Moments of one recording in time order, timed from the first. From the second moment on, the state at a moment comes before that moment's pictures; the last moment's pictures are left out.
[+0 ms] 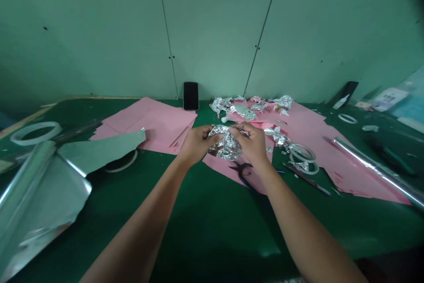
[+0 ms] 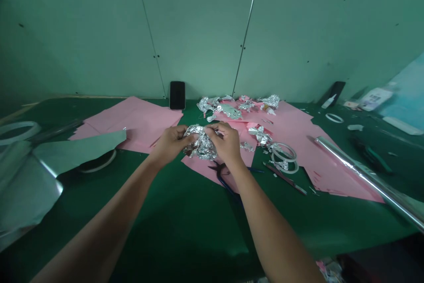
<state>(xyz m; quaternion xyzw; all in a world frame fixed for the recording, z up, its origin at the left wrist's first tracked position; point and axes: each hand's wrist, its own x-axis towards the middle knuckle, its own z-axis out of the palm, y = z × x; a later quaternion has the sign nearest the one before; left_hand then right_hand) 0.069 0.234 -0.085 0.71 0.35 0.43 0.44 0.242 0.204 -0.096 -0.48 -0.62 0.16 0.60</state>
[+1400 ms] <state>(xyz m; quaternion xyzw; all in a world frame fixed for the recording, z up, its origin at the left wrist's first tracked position) 0.043 0.249 -0.090 0.61 0.41 0.33 0.59 0.257 0.205 -0.090 -0.48 -0.62 0.27 0.55</state>
